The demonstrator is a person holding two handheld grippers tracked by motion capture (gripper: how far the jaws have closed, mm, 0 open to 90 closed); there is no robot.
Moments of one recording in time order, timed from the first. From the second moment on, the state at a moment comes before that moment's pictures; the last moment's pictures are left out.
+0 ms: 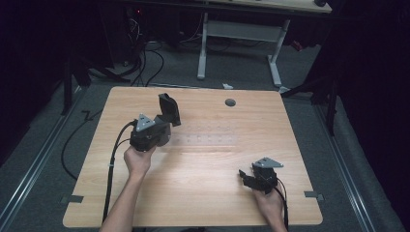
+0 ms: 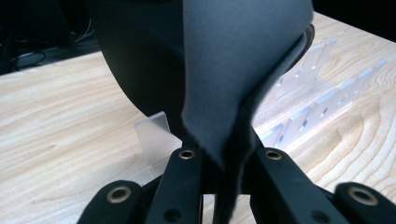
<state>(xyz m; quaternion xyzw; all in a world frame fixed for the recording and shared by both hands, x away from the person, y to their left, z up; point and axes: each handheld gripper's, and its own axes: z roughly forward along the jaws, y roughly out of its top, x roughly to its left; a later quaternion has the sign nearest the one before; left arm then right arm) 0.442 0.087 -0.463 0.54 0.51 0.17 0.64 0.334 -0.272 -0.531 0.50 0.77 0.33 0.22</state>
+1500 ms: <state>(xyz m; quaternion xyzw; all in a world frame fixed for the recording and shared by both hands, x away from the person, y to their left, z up) 0.410 0.117 -0.444 0.52 0.54 0.16 0.65 0.334 -0.273 -0.531 0.50 0.77 0.33 0.22</state>
